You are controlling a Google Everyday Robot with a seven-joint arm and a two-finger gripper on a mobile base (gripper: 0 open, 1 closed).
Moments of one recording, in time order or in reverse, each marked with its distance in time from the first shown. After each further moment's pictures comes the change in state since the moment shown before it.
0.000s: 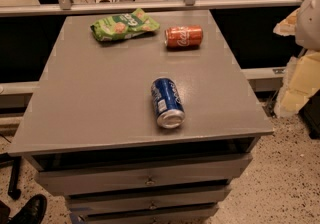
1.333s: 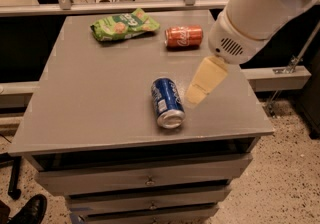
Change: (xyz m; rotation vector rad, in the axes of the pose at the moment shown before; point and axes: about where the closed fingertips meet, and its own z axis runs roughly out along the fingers) arm -0.115 0.003 0.067 -0.013 -0.112 0.271
